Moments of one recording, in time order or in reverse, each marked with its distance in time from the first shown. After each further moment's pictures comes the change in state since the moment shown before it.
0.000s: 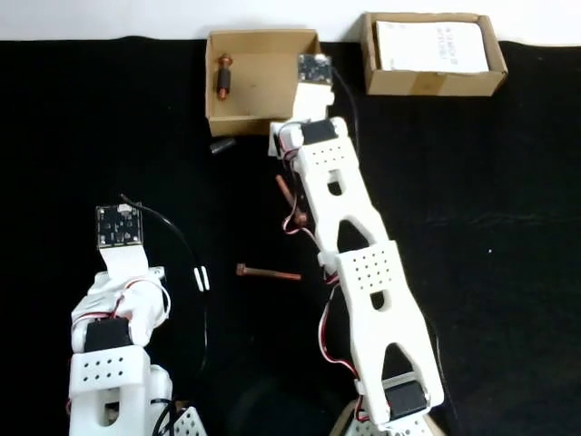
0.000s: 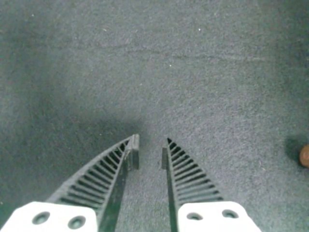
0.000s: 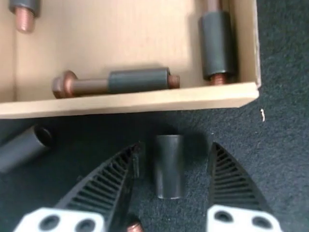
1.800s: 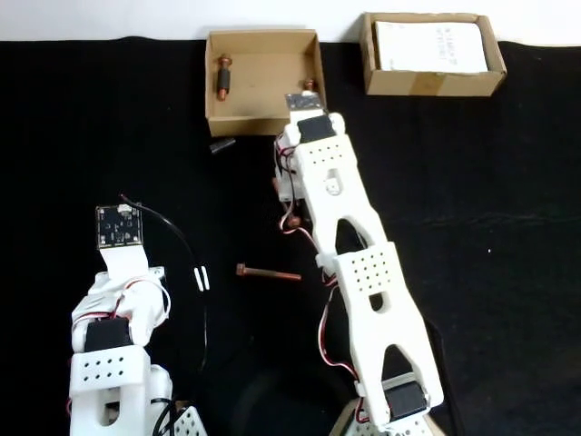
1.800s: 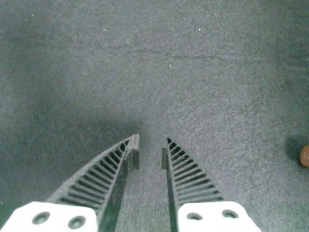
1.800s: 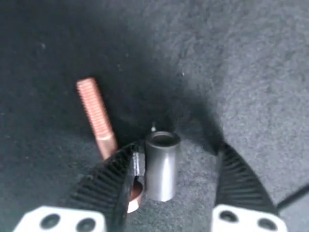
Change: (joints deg) left arm 0.0 0.0 0.0 0.0 0.0; right arm -1.2 -1.1 -3.3 34.9 8.0
